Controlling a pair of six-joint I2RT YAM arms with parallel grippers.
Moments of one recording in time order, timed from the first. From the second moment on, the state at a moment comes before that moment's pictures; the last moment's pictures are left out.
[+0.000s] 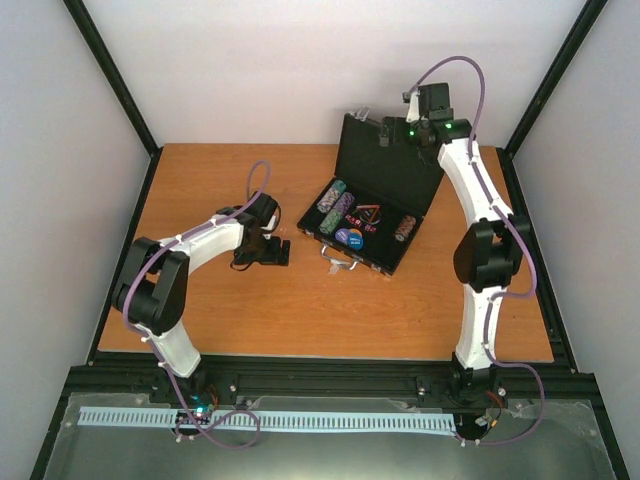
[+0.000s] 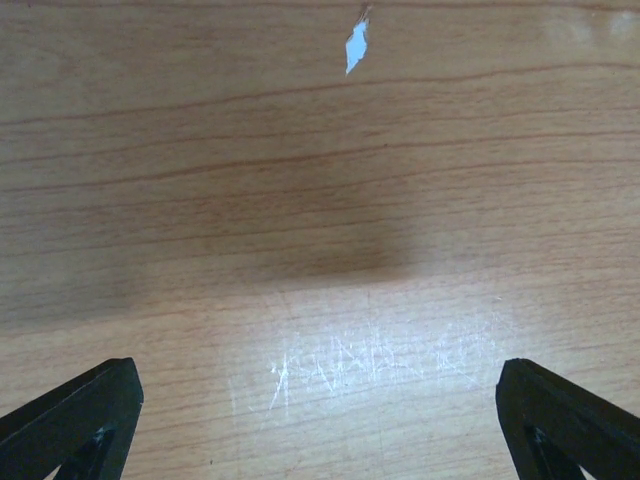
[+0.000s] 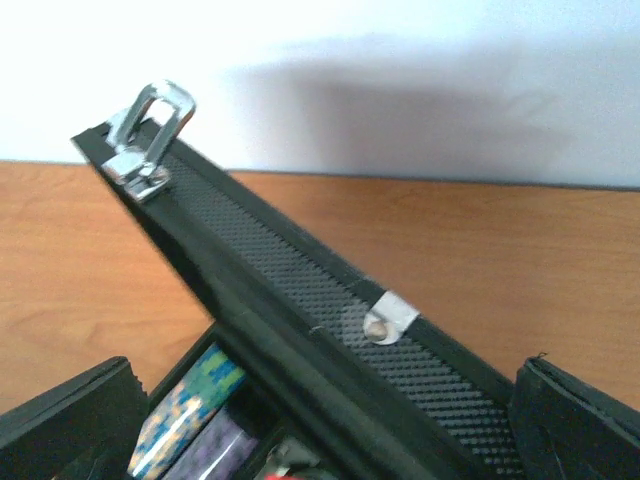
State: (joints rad) left arm -0.42 1.72 1.11 -0.70 0.03 -0.38; right arm 0.18 2.14 2.18 -0.73 -0.17 0.17
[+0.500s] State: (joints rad) left arm -0.41 1.71 1.12 -0.71 0.03 -0.36; right arm 0.61 1.86 1.75 -0.93 -0.33 0.27
